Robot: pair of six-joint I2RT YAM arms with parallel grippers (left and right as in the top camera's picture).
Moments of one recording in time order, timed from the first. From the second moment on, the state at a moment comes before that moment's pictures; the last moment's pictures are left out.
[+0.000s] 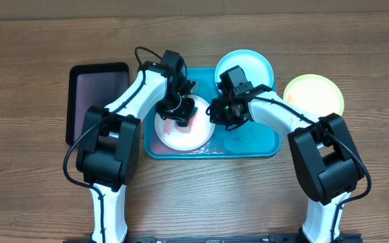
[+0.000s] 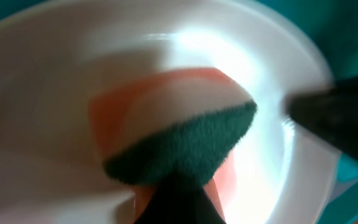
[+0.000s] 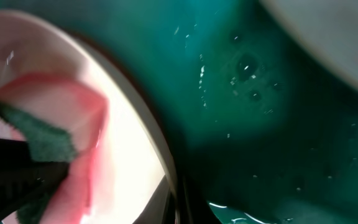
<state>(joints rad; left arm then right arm) -0.33 2.16 1.57 -0.90 0.35 0.06 0.44 2.03 1.29 -0.48 -0.33 0.54</state>
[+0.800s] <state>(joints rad) -0.38 2.16 1.59 -1.01 -0.19 -0.46 0.45 2.03 1.29 -0.47 -0.33 0.56</state>
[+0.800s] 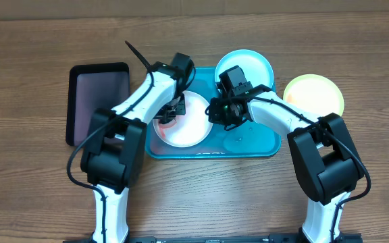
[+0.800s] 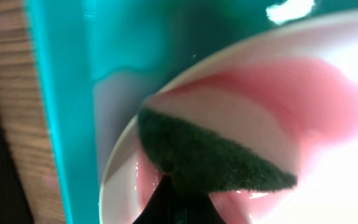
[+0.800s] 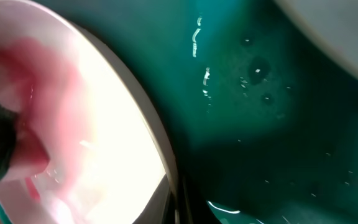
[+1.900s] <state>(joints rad) -0.38 2.18 1.56 -0.56 0.18 -0.20 0.41 2.03 1.29 -0.45 -0.28 0.58</state>
